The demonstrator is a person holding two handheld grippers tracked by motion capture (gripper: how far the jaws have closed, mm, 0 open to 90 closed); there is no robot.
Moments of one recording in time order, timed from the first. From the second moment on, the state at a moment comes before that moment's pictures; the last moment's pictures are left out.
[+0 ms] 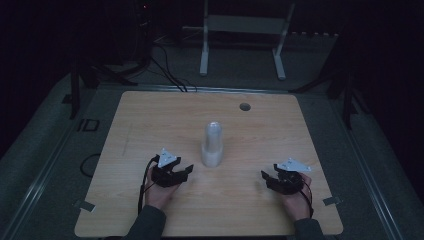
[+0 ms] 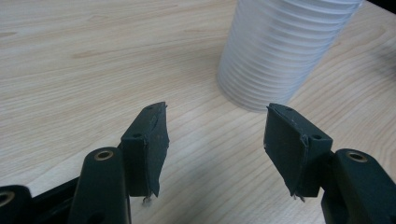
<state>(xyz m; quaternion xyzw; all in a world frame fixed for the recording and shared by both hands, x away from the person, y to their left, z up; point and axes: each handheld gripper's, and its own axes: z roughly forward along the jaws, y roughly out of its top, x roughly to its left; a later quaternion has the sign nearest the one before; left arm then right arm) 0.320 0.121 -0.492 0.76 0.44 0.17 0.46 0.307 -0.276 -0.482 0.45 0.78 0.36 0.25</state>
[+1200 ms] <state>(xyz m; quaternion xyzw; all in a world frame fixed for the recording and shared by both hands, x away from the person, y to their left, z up) 0.327 0.103 -0.448 0.76 0.40 0.19 0.47 0.317 -0.252 -0.425 0.39 0.79 0.40 0.25</state>
